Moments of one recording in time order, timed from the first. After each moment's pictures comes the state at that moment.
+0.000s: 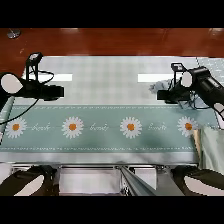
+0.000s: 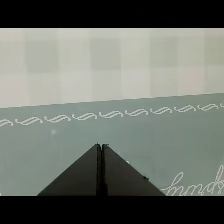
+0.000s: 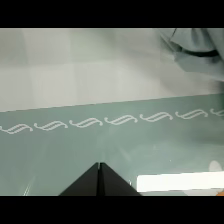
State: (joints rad) left arm -0.13 -1.07 0.98 1.39 -1.03 -1.61; right arm 0.19 -1.33 1.10 -1.66 1.16 1.90
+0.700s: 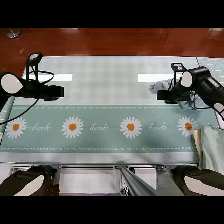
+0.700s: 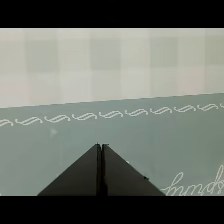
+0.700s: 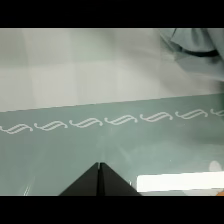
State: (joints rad) left arm -0.13 -1.07 0.98 1.39 -1.03 -1.61; right arm 0.19 -1.33 1.10 -1.66 1.16 1.90
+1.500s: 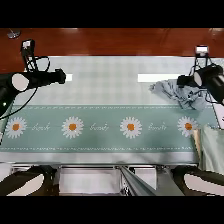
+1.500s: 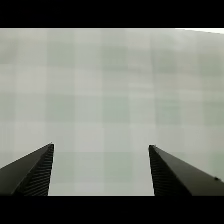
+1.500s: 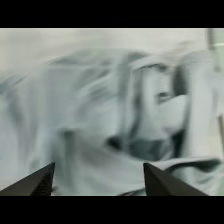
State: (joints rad) left arm -0.09 -1.18 0.98 1.40 -0.58 -1.61; right arm -0.01 -1.38 1.12 -2.09 0.86 2.09
